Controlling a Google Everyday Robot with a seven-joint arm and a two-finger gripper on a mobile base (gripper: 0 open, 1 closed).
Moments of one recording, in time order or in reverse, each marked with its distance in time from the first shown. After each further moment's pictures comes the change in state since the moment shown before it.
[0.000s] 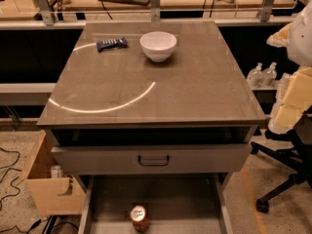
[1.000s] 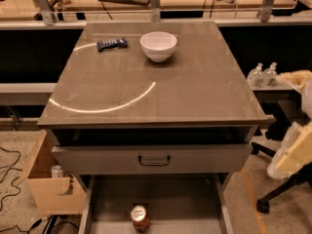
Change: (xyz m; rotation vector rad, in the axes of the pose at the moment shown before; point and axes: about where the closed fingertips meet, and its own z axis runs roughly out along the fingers) arm 0.023 0.054 0.033 0.015 -0.189 0.085
